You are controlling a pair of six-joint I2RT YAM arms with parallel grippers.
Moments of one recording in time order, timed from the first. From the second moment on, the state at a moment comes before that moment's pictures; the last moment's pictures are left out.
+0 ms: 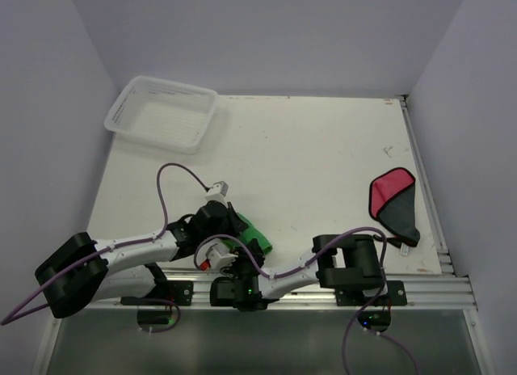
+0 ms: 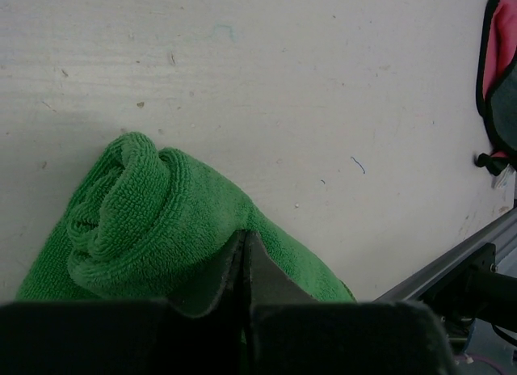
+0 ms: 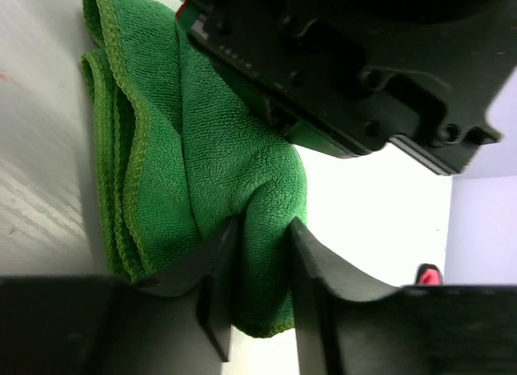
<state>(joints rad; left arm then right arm) -0.88 1.16 0.38 0.13 -0.14 -0.96 1.64 1.98 1.06 -0.28 1.23 0.21</state>
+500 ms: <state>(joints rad) -0.88 1.15 0.34 0.16 -0.15 -1.00 1.64 1.57 0.88 -0.24 1.04 0.39</state>
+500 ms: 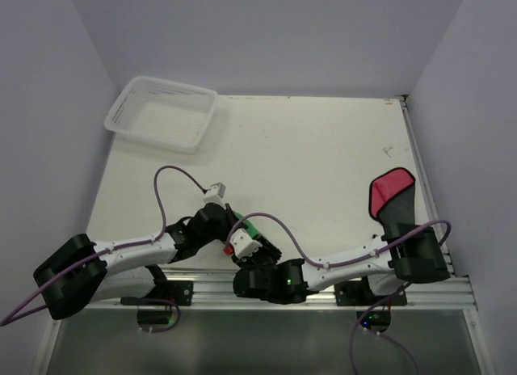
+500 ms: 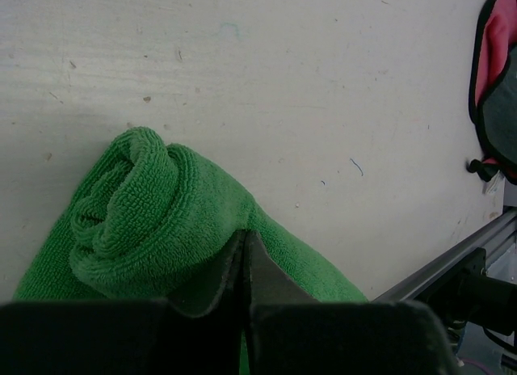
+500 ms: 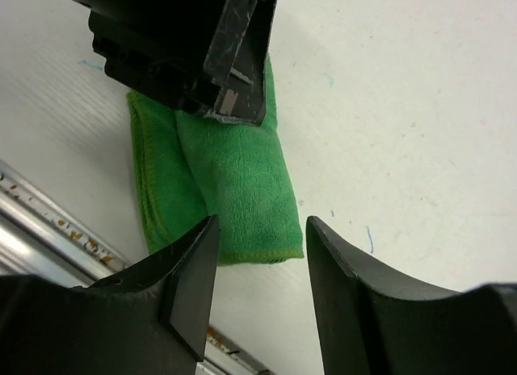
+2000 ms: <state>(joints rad) -0.89 0.99 0.34 -0.03 -0.22 -1.01 1.20 1.49 0.63 0.15 0.15 0.63</state>
